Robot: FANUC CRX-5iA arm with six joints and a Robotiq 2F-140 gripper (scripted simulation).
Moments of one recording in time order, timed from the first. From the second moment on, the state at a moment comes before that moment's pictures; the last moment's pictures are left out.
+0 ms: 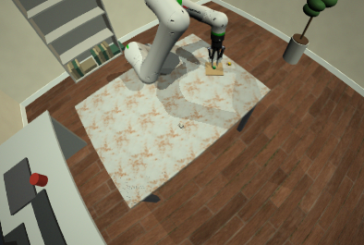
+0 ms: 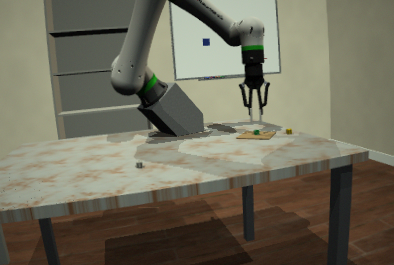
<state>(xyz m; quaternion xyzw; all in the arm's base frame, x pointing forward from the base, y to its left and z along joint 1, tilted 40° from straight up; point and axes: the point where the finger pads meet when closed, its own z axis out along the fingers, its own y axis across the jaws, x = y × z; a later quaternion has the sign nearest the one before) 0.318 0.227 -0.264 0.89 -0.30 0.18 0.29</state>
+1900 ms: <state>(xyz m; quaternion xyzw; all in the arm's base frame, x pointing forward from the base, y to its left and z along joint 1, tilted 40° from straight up) 0.321 0.213 -0.281 0.89 -0.30 0.18 0.29</state>
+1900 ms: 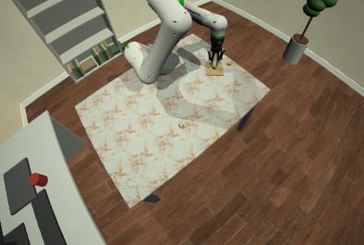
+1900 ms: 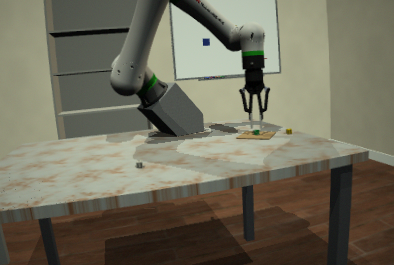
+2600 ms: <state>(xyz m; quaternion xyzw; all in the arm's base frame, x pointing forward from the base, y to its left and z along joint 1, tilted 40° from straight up) 0.317 0.232 -0.259 0.89 -0.30 0.18 0.29</state>
